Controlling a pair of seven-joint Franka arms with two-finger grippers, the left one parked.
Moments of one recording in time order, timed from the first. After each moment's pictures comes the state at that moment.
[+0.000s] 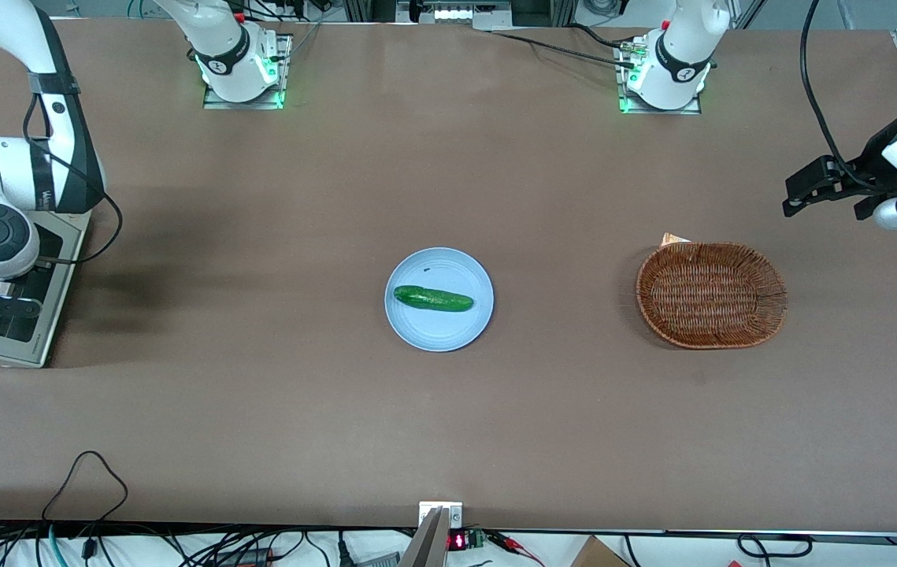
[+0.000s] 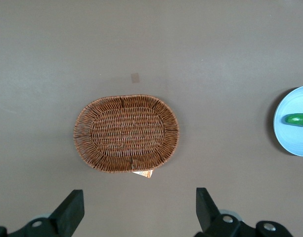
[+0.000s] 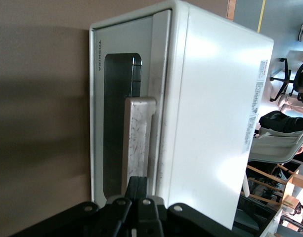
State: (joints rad) arm -0.10 0.32 -0.04 -1.86 -0.79 1.98 0.31
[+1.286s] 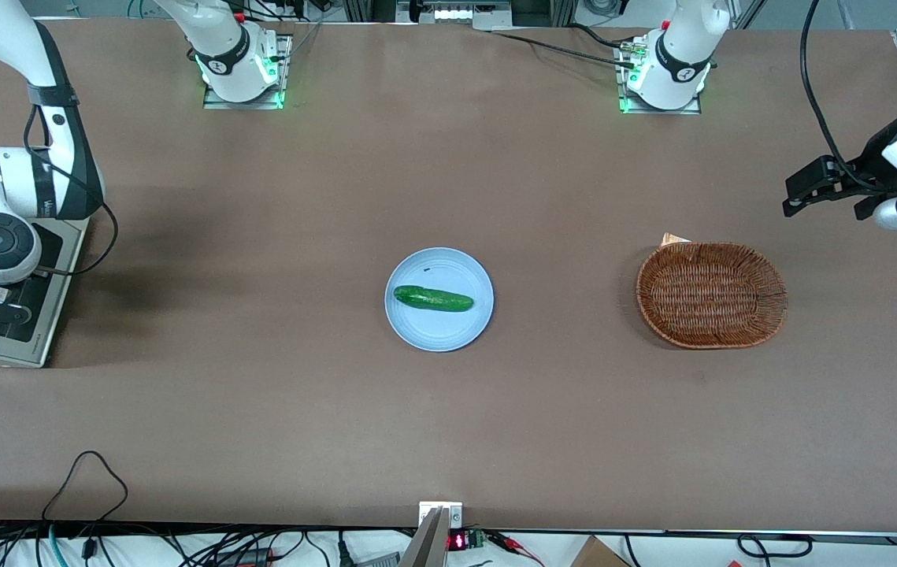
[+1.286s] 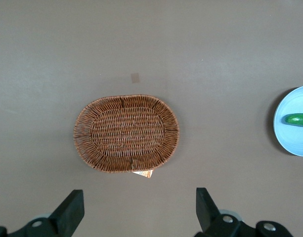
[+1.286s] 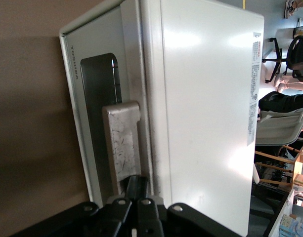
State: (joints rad) arm -0.11 0.36 -0.05 -1.86 -0.83 2.01 0.46
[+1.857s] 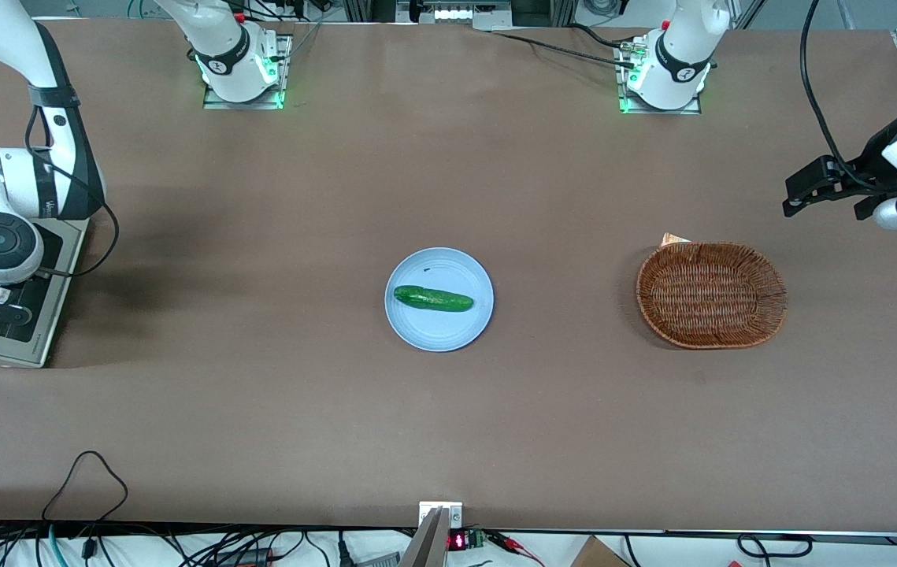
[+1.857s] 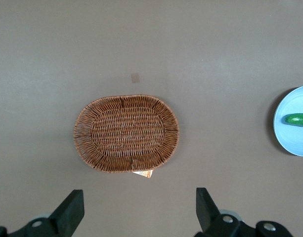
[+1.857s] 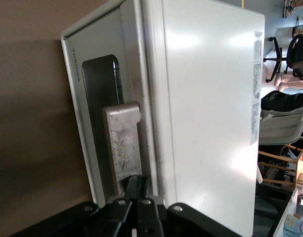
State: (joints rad) arm -0.11 0.36 -0.05 -1.87 -0.83 2.02 0.49
